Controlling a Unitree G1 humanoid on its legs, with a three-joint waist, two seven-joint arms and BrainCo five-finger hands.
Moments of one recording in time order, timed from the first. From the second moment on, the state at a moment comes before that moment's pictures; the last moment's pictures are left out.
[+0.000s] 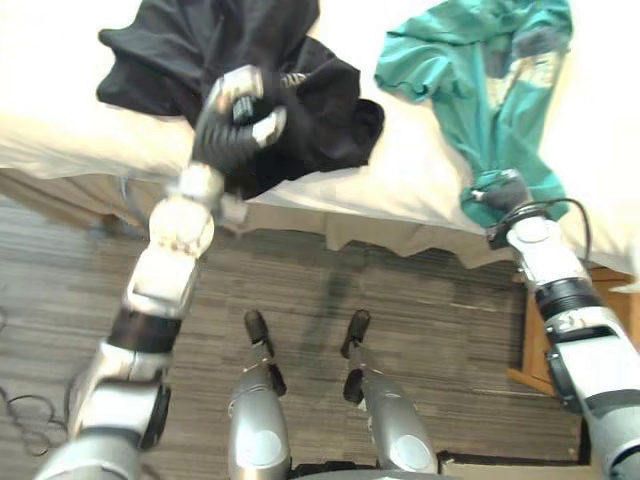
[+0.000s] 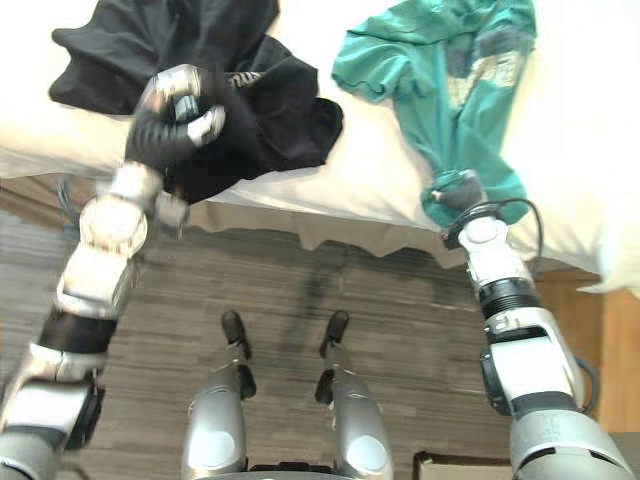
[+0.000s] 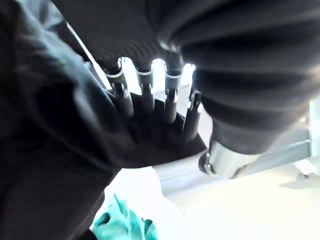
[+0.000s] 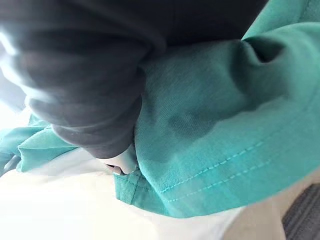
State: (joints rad) left arm -0.96 0.64 -0.19 0.16 -0.04 0.04 0.09; right arm -0.82 -0.49 0.16 0.80 0.03 0.14 -0.06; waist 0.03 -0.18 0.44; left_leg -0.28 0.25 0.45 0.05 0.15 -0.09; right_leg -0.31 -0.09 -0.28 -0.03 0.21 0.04
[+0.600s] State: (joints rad) left arm -1.08 0.99 -0.21 0.54 0.22 -0.14 0.07; right arm -0.73 -0.61 0.10 0.58 0.02 0.09 -0.01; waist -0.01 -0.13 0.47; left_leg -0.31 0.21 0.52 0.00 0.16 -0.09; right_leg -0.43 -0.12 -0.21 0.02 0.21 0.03
